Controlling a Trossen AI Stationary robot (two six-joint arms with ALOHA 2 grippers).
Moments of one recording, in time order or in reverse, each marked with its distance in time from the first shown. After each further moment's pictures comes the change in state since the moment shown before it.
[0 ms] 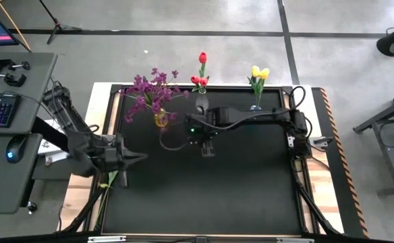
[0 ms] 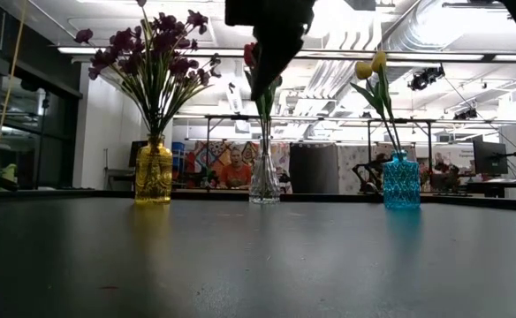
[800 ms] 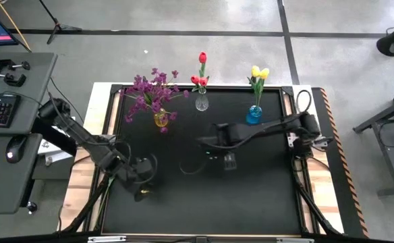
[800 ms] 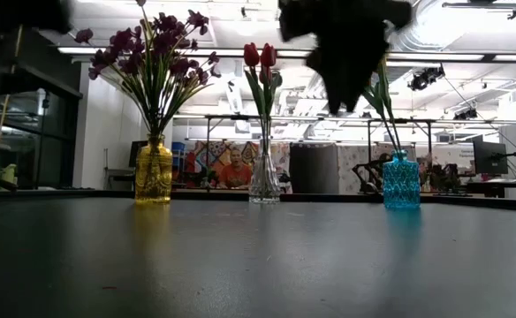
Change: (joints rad) left arm 0.295 0.379 0.151 -0.815 1.042 -1.052; right arm 0.138 -0.104 -0.210 -0.238 0.083 0.159
